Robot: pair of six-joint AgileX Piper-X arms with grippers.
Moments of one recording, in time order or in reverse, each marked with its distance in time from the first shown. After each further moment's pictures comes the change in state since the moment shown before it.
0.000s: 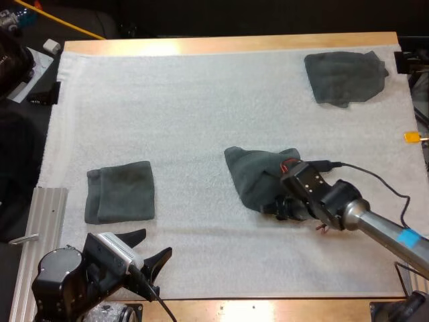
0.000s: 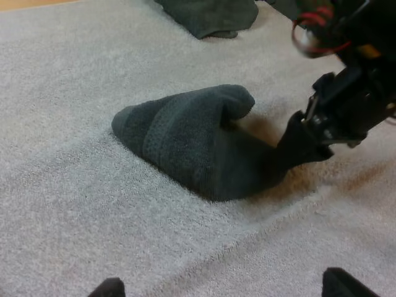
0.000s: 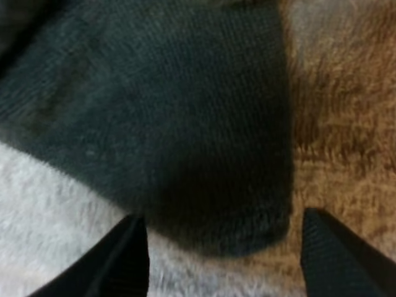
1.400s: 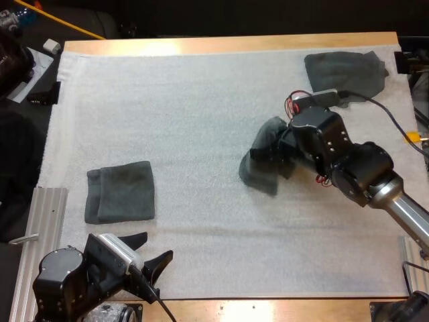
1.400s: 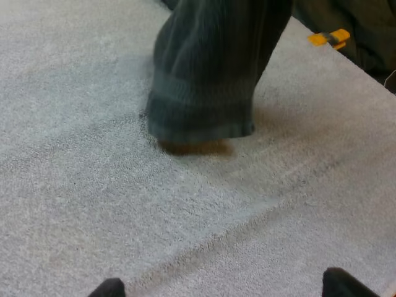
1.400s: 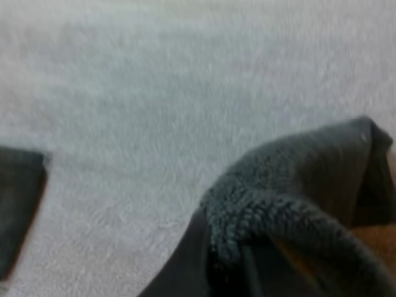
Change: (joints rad) left arm 0.000 0.002 0.000 0.027 0.016 -0.007; right arm -0.028 -0.107 -0.415 0.012 0.055 -0.181
